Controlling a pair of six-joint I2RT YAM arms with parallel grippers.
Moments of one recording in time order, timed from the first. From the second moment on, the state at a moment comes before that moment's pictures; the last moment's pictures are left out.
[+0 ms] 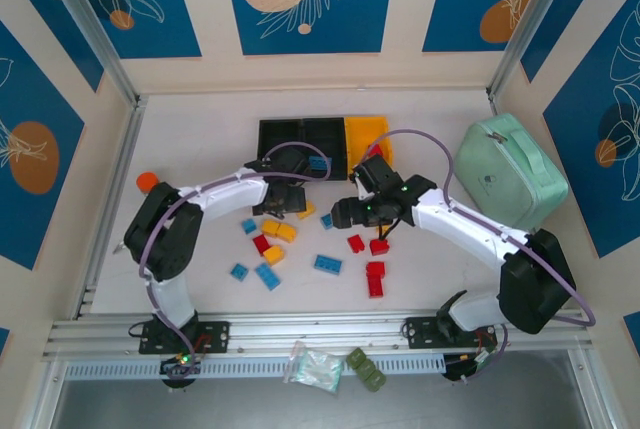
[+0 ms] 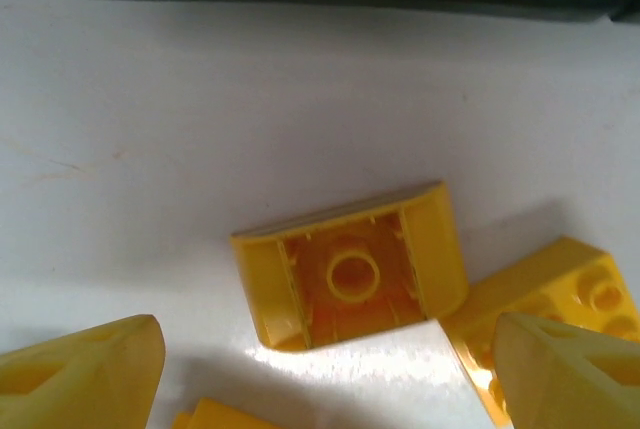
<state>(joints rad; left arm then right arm) -0.67 1.83 1.23 -0.68 -0.21 -0.74 0.66 1.36 0.97 -0.70 -0.13 0.50</state>
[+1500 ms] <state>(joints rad) -0.66 1.74 1.36 -0.73 -0.24 -0.67 0.53 1.19 0.93 -0.69 -0.25 0.57</state>
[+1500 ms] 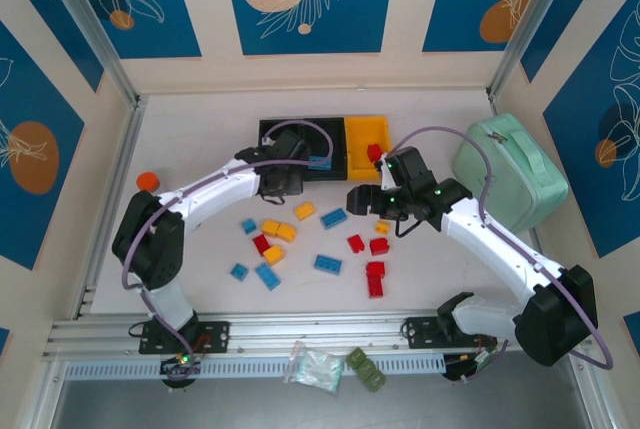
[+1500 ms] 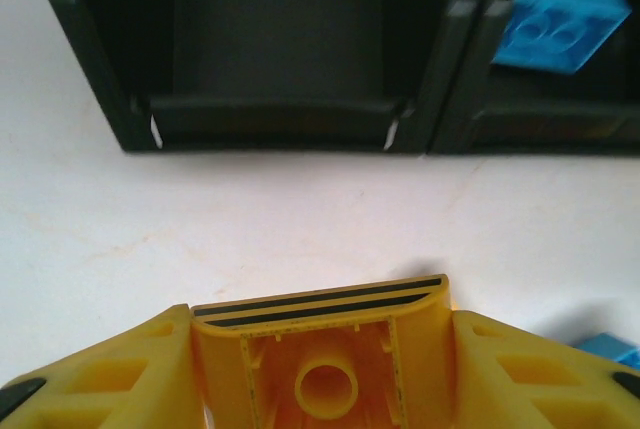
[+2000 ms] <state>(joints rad) -0.57 1.95 1.60 -0.76 -0.28 -0.62 0.58 1.19 0.92 -0.68 -0.25 0.61</state>
